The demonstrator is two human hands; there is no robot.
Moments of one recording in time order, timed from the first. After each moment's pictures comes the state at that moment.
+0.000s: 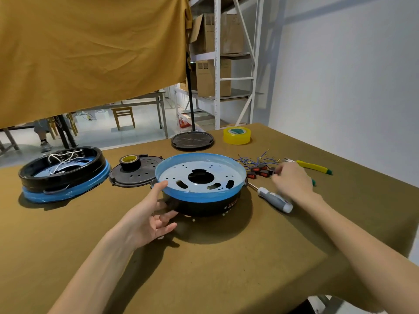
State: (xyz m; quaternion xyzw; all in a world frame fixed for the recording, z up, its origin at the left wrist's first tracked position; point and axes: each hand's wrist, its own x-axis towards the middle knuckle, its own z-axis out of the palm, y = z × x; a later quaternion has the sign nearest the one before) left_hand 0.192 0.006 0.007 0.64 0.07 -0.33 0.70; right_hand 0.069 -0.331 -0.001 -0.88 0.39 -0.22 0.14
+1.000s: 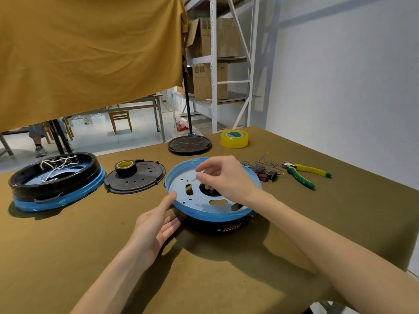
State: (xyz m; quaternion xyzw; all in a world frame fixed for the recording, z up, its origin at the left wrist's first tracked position) left_hand 0.187 -0.012 -0.015 0.58 0.04 -0.28 0.76; right_hand 0.115 -0.203 0.045 -0.86 0.02 -0.27 0.44
